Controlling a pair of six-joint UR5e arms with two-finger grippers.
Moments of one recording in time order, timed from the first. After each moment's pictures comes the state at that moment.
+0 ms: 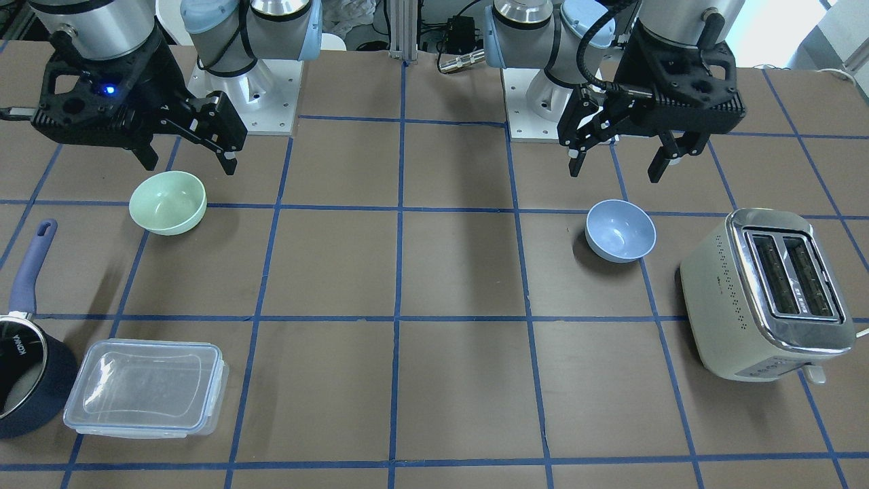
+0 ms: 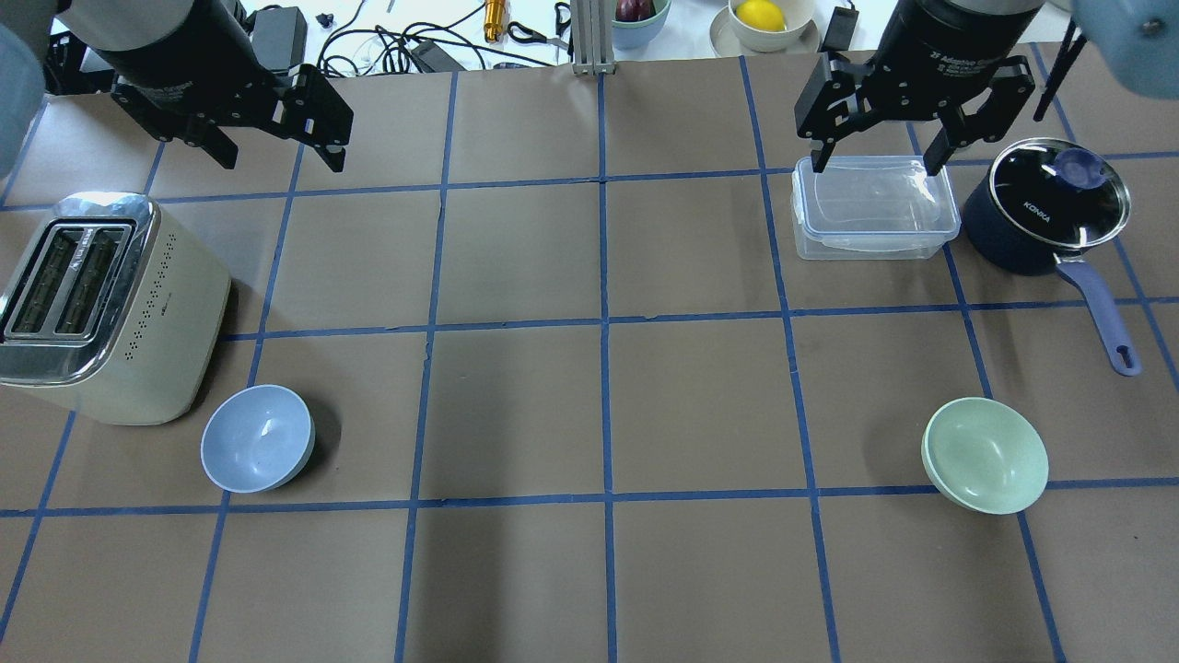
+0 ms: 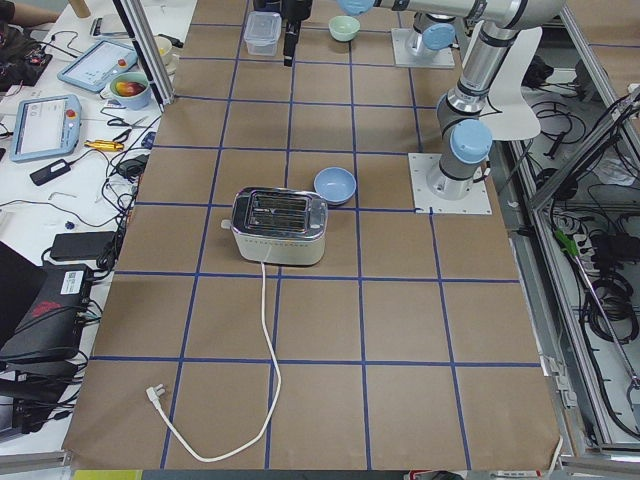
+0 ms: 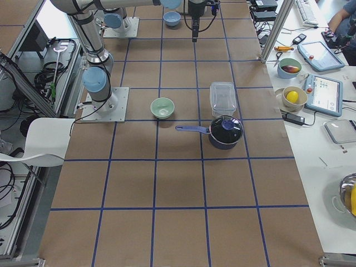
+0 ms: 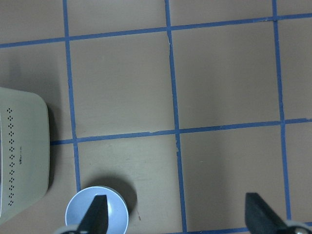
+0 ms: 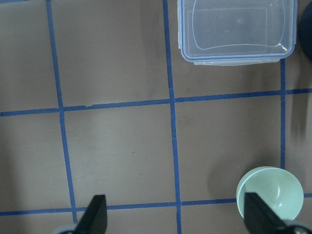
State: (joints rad) left arm -1.57 -1.56 -1.50 -1.51 1.57 0.09; right arm 1.57 -1.56 1.47 -1.51 -1.54 0.06
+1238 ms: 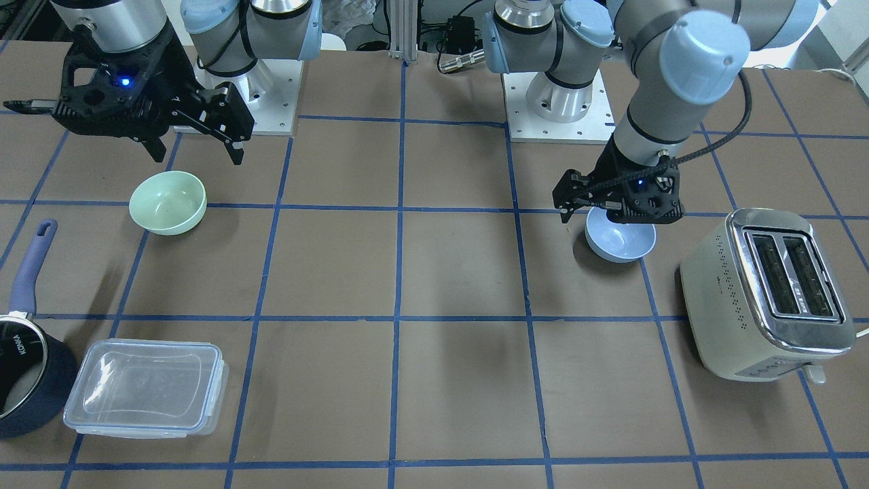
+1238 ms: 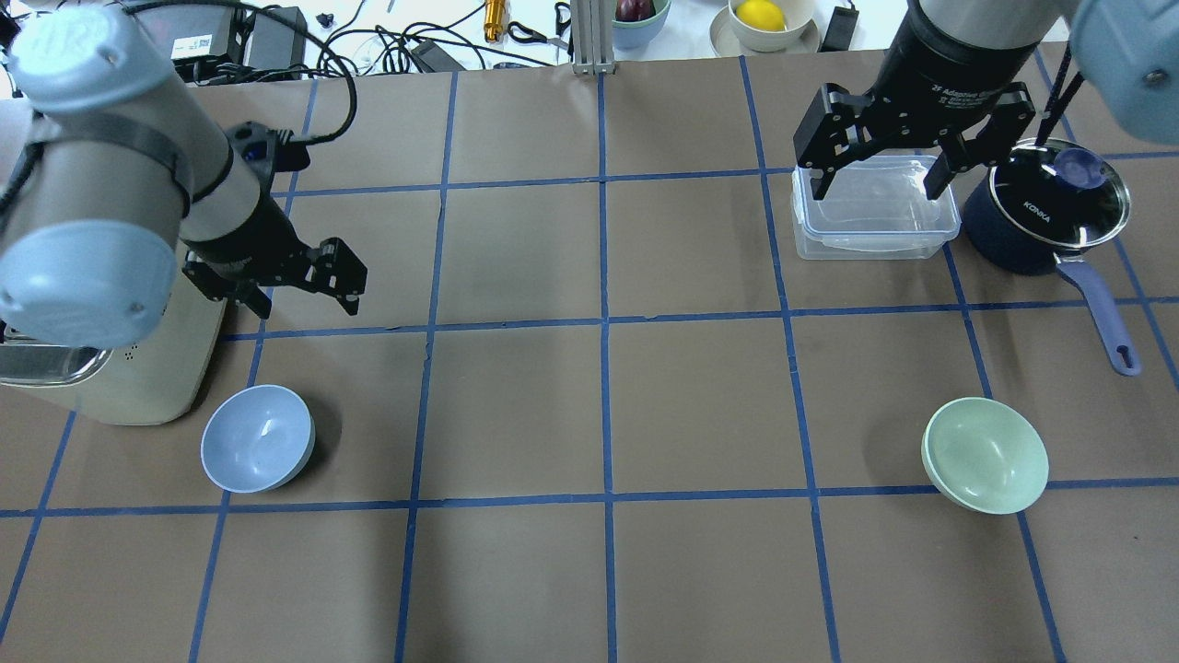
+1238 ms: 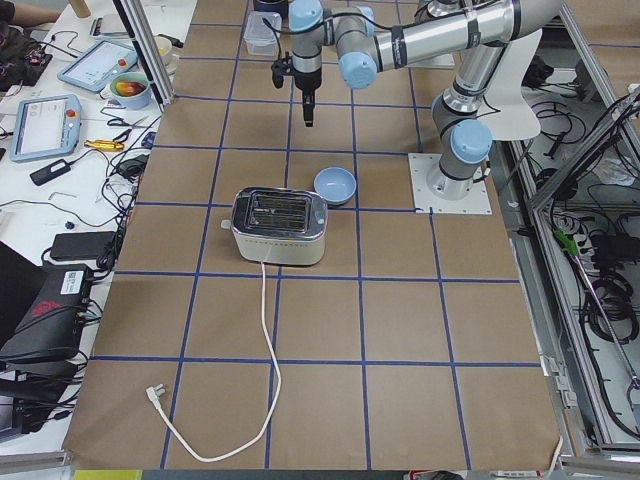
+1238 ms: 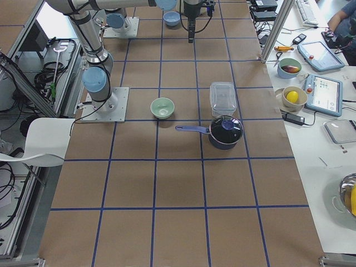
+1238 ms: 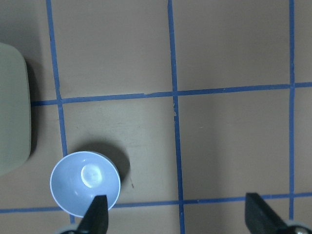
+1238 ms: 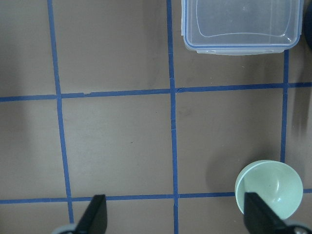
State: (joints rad) left arm -1.43 -1.56 -1.97 -1.20 1.59 0.13; right arm 1.58 -1.58 1.51 -1.52 -1.55 0.04
